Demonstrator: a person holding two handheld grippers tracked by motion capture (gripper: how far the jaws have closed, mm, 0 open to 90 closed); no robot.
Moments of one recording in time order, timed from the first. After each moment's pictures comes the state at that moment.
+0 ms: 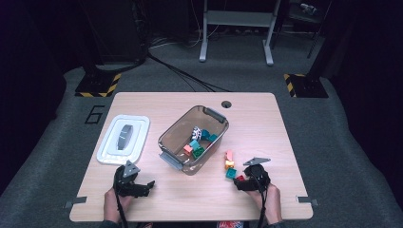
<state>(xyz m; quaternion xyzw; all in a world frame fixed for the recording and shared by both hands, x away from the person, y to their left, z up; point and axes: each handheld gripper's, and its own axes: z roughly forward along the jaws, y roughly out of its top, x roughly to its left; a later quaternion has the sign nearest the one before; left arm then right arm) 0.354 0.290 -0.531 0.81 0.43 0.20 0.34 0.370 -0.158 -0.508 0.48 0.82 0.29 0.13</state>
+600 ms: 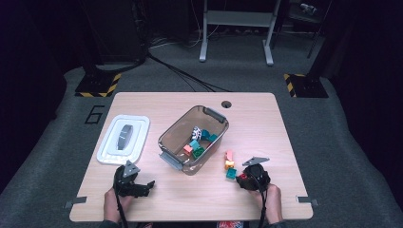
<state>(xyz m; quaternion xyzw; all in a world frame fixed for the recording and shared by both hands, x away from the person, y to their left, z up) 0.354 0.289 -0.531 0.81 0.43 0.20 0.34 0.369 -0.155 -0.503 0.47 0.83 0.28 0.13</state>
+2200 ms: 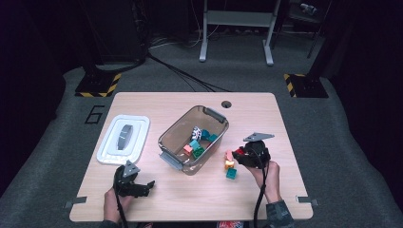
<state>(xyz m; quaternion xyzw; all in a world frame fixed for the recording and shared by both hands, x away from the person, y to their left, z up) 0.354 0.290 -0.531 0.81 0.43 0.20 0.34 0.411 -0.149 -0.435 0.43 0.81 0.36 0.16</state>
